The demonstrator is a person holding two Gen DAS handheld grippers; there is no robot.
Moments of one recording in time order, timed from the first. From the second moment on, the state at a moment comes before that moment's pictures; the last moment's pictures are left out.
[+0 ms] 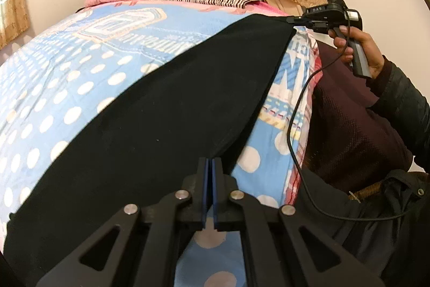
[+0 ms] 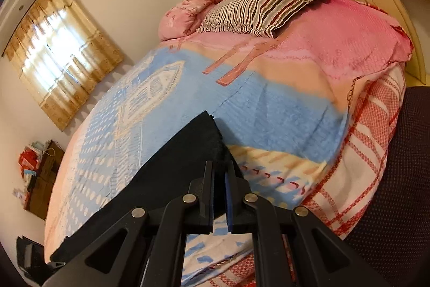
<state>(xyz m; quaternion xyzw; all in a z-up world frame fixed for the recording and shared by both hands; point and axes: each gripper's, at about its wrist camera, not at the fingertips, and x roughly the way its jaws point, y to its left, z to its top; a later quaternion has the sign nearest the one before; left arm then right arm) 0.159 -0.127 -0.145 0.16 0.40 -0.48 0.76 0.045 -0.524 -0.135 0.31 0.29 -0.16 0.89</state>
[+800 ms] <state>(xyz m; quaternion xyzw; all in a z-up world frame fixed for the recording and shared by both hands) 0.147 -0.096 -0.141 0.16 0.39 -0.47 0.77 0.055 -0.436 -0.085 0.15 0.28 -0.13 0.94</state>
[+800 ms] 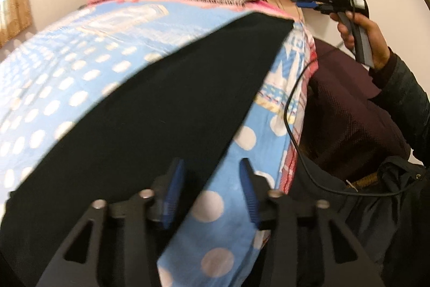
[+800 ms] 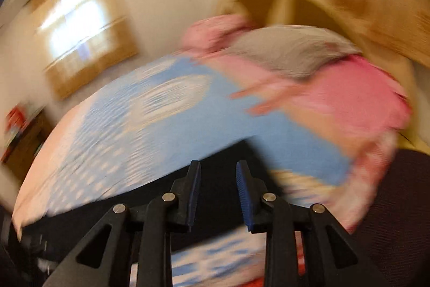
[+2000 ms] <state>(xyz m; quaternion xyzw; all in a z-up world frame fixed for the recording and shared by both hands) 0.196 0.013 -0.176 0.09 0.41 -0.26 0.87 0.132 -0.188 -0.192 -0.07 0.49 0.20 0.85</state>
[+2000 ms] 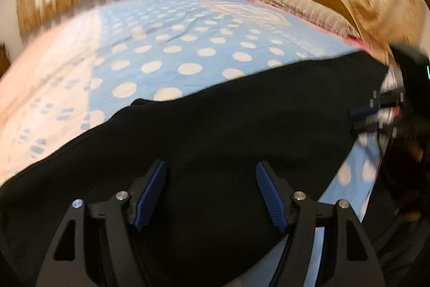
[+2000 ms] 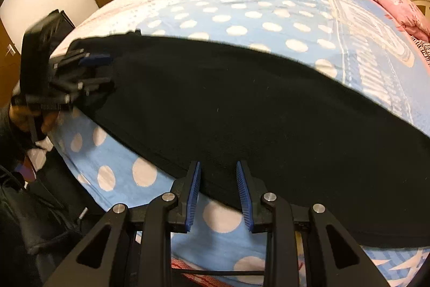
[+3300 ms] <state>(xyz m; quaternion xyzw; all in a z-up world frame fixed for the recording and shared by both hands) 0.153 -0.023 -0.189 0.16 0.41 -0.25 0.86 0.141 -0.145 -0.206 0.01 0.47 0.27 0.84</state>
